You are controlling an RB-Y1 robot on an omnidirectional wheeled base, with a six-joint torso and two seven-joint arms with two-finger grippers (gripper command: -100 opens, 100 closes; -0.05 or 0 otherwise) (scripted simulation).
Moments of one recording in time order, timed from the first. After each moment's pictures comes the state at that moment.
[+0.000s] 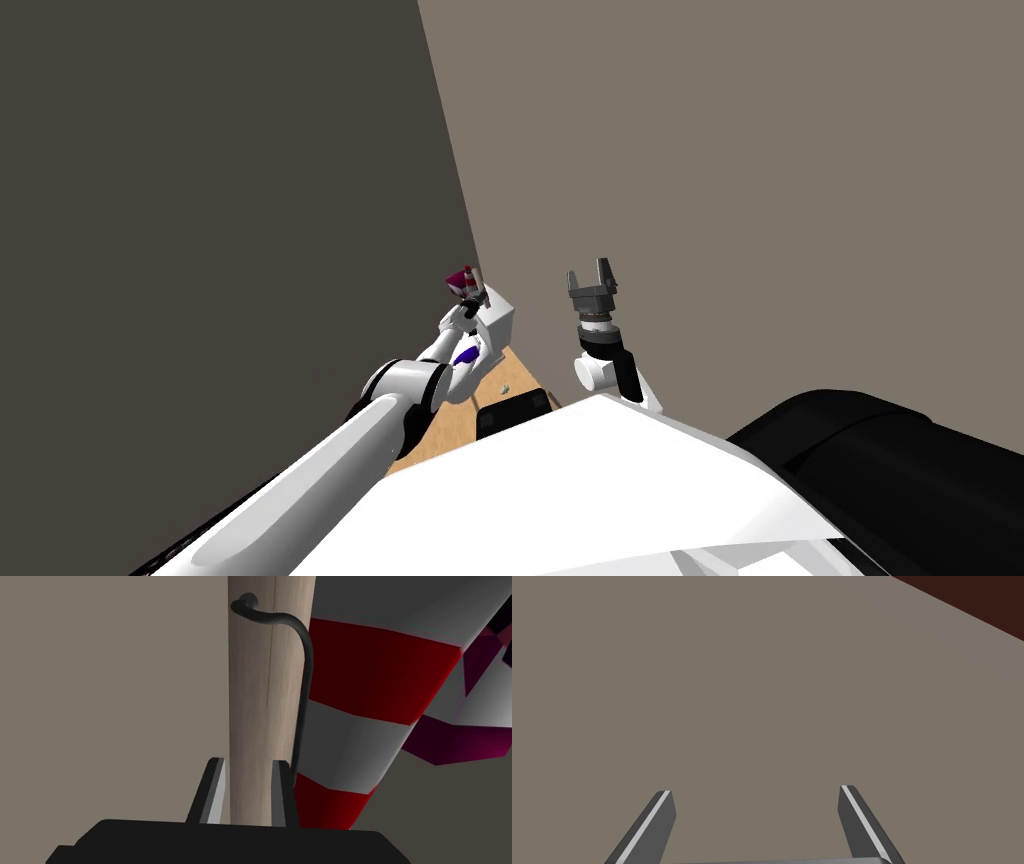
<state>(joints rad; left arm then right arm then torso) -0.89 0.06 -0.06 -0.52 -0.75 -0.06 -0.41 0.48 -0.04 0.05 -2.36 -0.06 -0.51 -0.07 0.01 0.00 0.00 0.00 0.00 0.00</state>
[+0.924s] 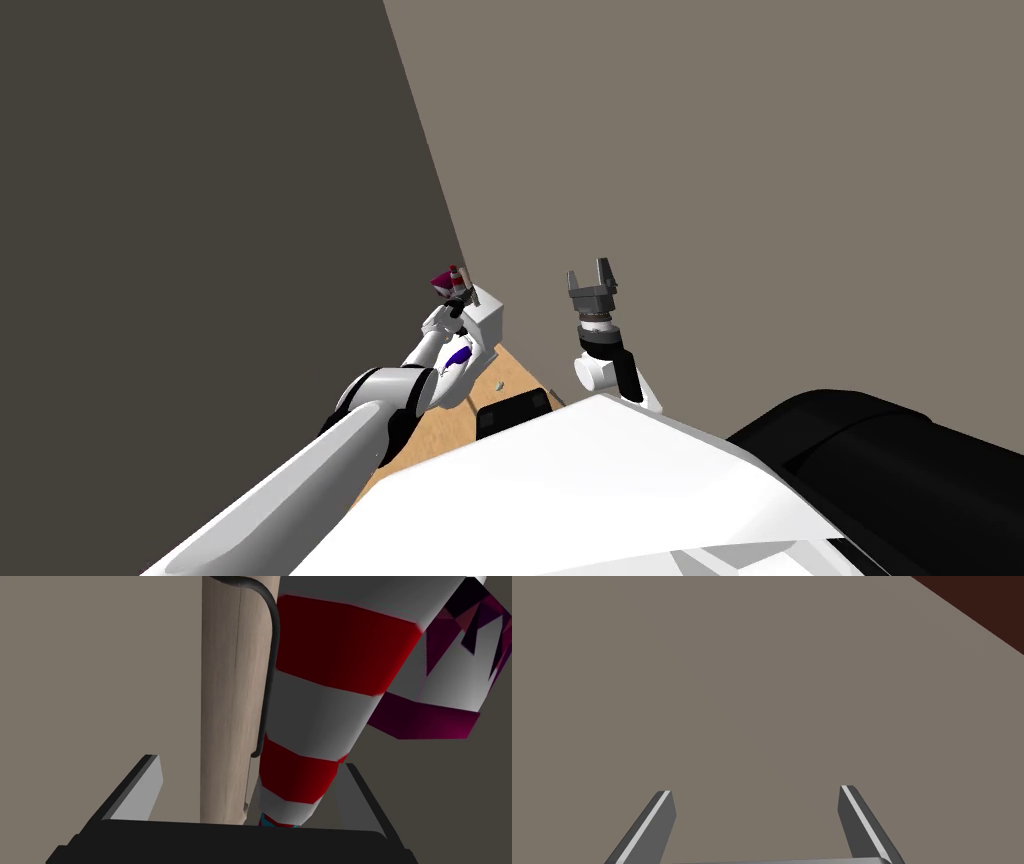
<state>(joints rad) -0.84 0.18 -0.05 -0.61 -0.72 0.02 -0.33 0.48 -0.04 0.05 -2.36 -0.06 -0.51 -0.07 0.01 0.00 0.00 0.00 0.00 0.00</state>
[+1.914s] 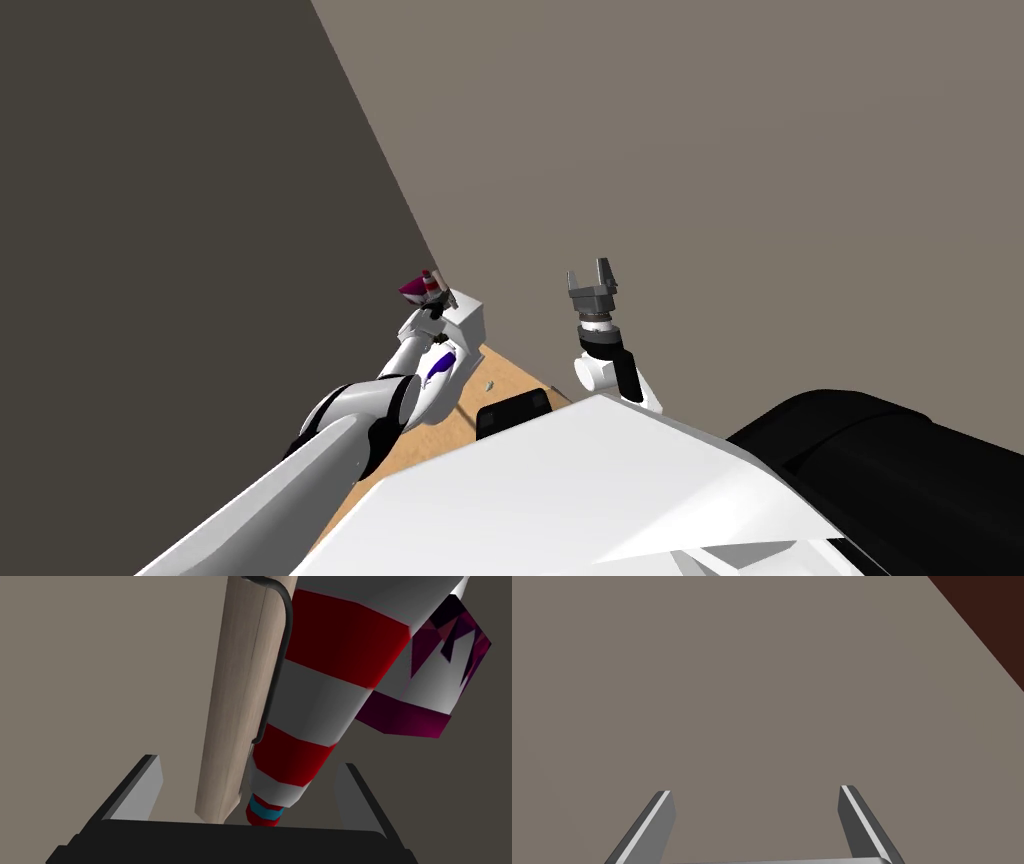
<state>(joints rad) -0.77 0.29 0.04 -0.71 -0.70 0.15 -0.27 0.48 -0.04 0.05 -2.36 -0.06 -0.51 -0.07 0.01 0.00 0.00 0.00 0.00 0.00</state>
